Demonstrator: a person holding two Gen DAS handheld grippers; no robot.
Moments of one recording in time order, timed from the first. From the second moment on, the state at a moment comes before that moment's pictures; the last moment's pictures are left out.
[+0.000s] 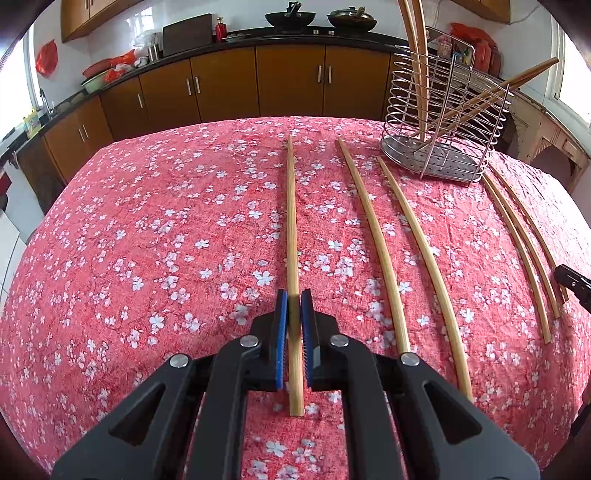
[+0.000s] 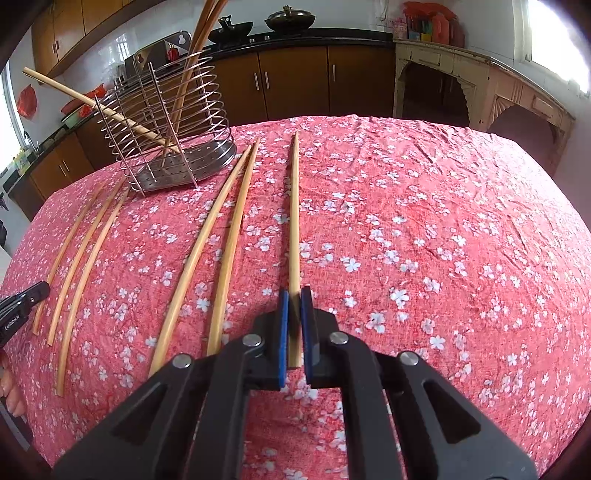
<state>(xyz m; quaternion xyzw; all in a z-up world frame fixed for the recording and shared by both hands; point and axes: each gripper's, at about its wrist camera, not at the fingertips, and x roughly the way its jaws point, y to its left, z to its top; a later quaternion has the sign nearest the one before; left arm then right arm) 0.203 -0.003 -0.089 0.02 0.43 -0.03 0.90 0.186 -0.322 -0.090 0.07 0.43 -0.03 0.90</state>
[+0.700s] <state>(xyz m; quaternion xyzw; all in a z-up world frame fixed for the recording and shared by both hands) 0.162 0.035 0.023 -0.05 0.27 -0.07 0.96 0.137 -0.327 0.037 0.06 0.25 -0.01 0.97</state>
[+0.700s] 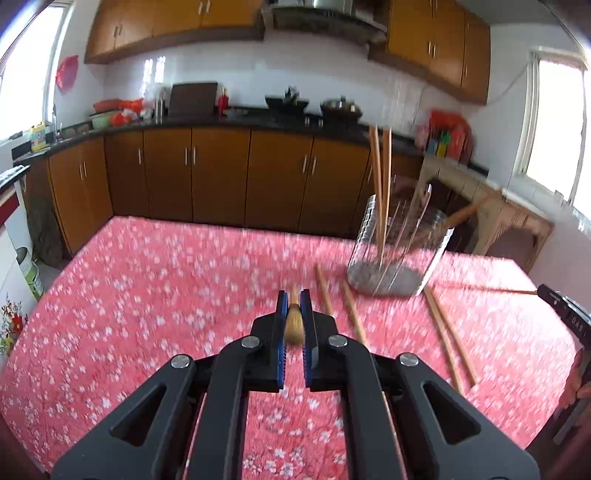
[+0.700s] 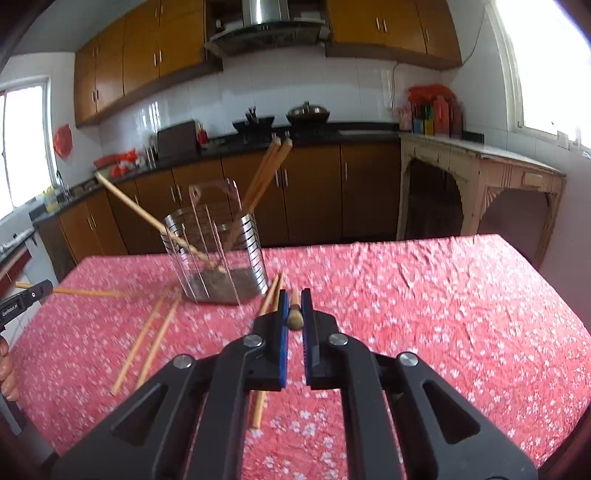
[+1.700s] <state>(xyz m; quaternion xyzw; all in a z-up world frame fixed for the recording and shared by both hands) 0.156 0.007 0.139 -0.09 0.14 -0.11 0.98 0.127 -0.329 0.180 0.12 0.08 0.06 0.99</state>
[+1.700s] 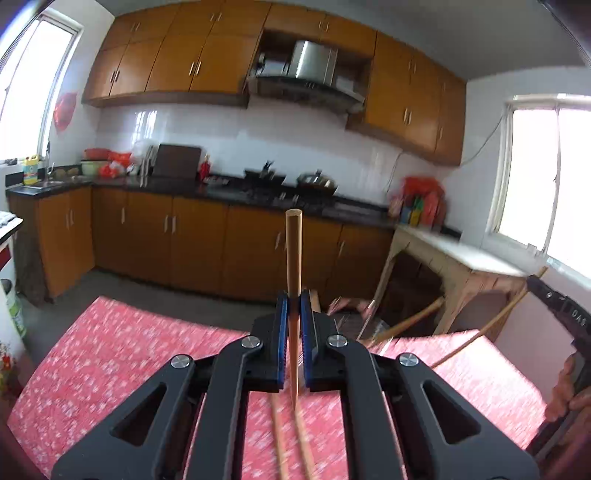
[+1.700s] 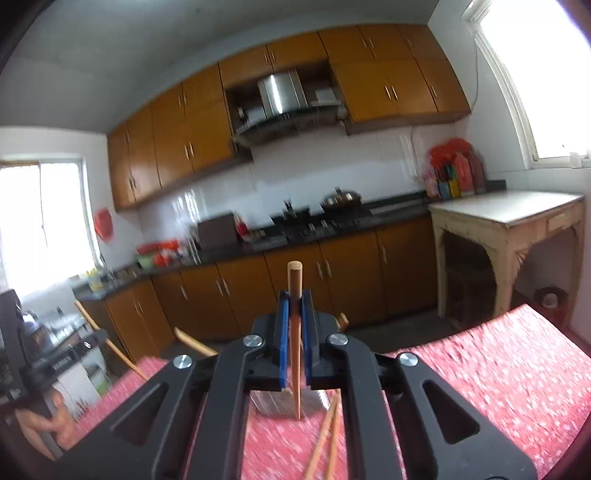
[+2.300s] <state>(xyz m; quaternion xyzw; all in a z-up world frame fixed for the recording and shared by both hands) 0.235 -0.045 0.148 -0.13 0.09 -0.07 0.98 0.223 -0.314 0.175 0.13 0.08 0.06 0.99</state>
